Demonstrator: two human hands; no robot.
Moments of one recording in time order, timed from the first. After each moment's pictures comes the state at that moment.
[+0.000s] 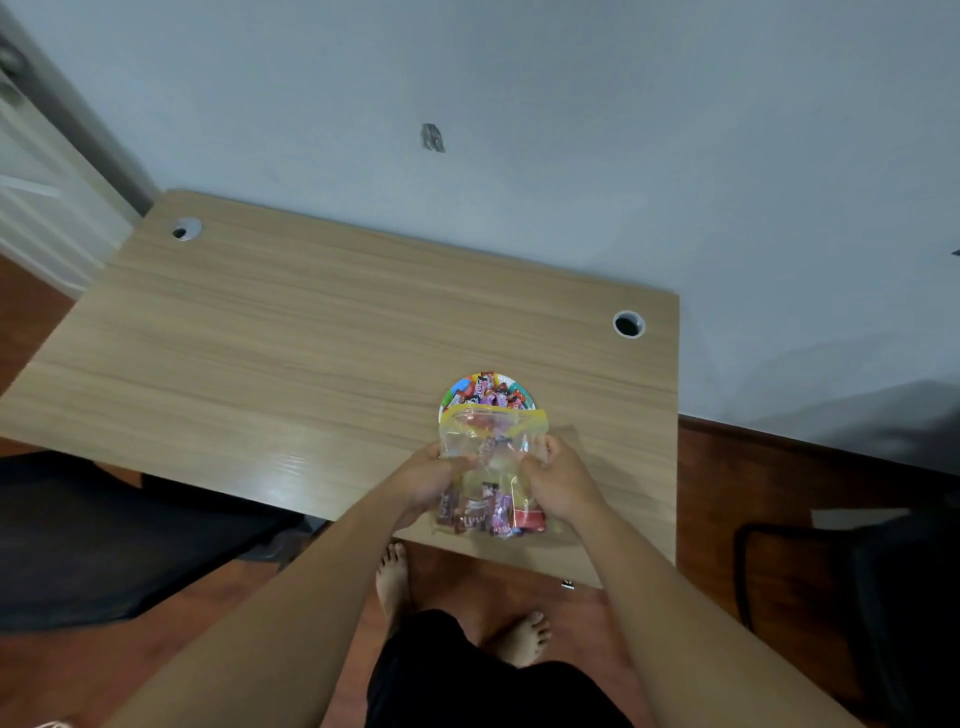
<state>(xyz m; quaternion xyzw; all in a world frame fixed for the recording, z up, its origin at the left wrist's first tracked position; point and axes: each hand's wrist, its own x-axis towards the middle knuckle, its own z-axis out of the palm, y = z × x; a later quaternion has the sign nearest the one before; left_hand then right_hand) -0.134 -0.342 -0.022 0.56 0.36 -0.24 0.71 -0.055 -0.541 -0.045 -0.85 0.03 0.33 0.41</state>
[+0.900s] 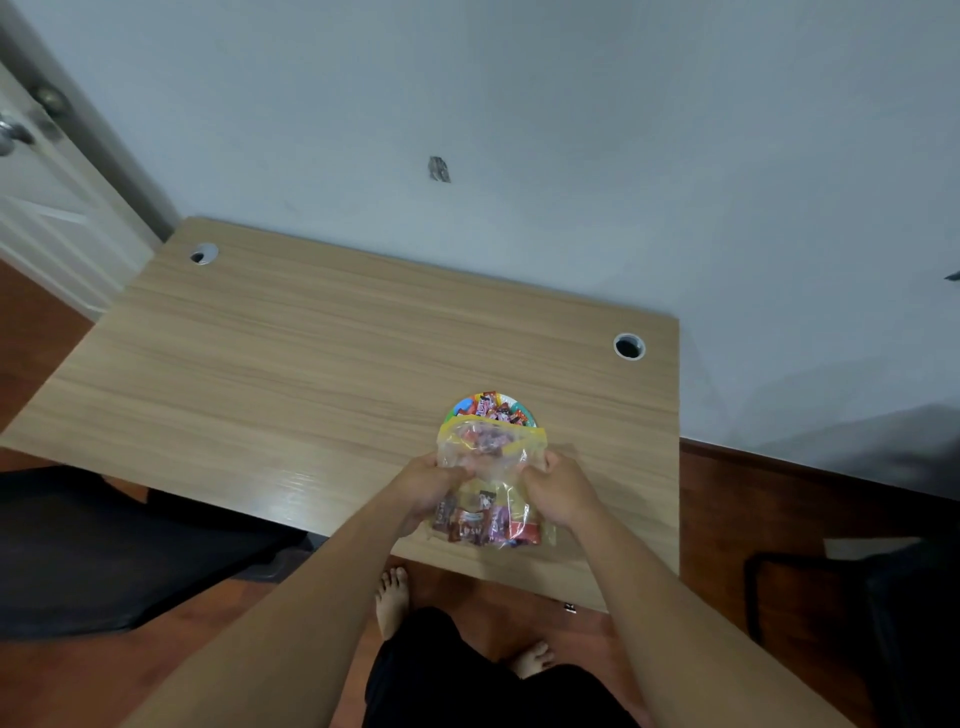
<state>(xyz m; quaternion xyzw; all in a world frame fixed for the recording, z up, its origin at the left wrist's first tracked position) -0.128 -0.337 -0.024 0.58 0.38 -0.20 0.69 -0.044 -0.536 -0.032 -0.85 0.03 0.34 0.40</state>
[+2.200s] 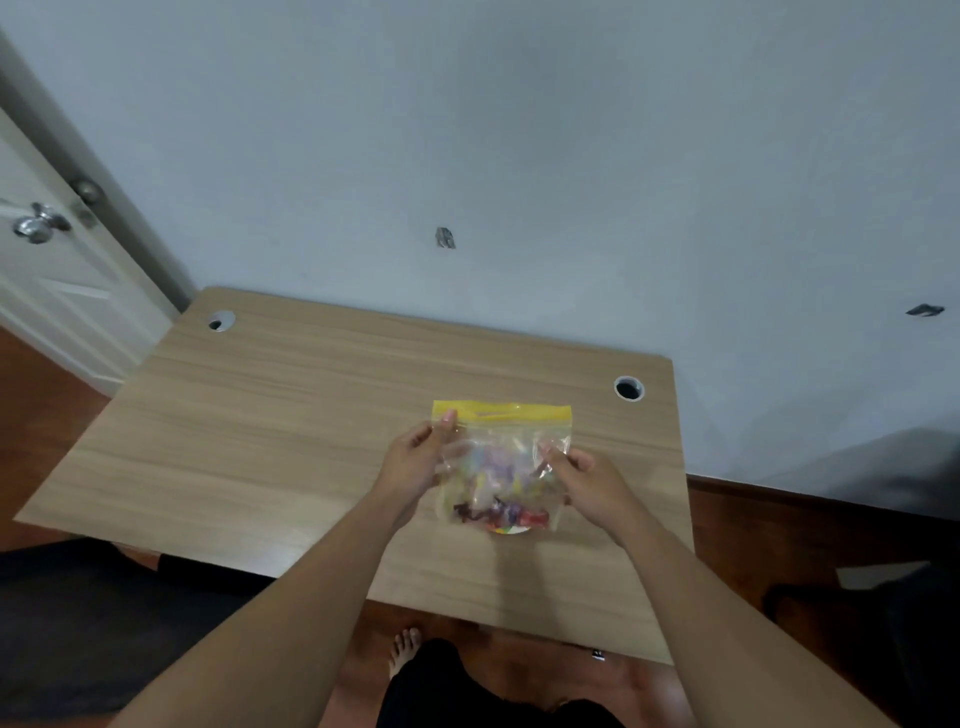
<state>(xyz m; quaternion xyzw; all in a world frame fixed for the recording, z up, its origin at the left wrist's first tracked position) -0.095 -0.281 0.052 0.58 0.32 -0.03 0.74 -0.021 -0.527 0.046 -0.80 0.00 0.29 0.52</state>
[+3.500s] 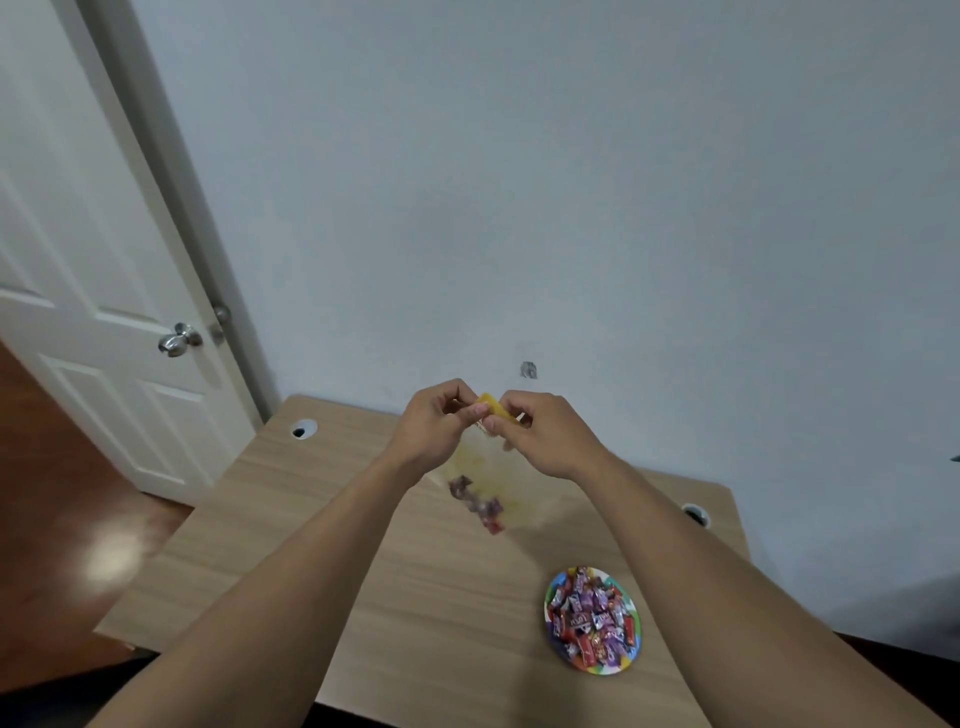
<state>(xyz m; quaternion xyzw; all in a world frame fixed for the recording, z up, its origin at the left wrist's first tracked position) -0.052 -0.079 0.229 0.75 0.08 0.11 0.65 0.012 -0.264 0.259 -0.87 -0.30 0.11 0.37</state>
